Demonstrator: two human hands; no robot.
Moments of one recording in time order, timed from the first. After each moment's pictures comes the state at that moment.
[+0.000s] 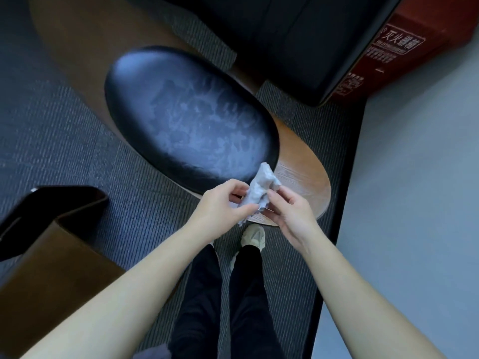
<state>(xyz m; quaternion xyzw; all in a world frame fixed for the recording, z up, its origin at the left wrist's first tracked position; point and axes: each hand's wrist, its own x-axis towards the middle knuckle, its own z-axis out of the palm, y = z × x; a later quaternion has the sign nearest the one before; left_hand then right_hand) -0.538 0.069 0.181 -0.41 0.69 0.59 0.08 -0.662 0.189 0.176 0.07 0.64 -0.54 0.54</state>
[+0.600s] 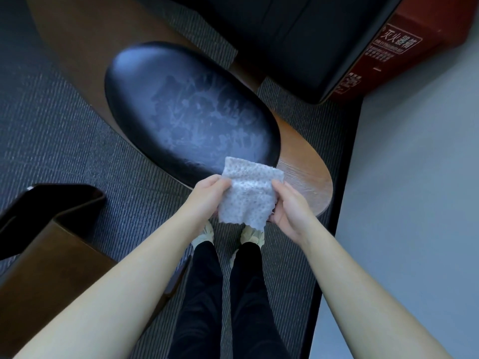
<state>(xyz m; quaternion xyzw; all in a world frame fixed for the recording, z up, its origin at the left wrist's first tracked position) -0.521 0.044 0.181 -0.53 0.43 0.73 0.09 -0.650 0.167 0.185 0.15 0.63 -0.51 0.57</state>
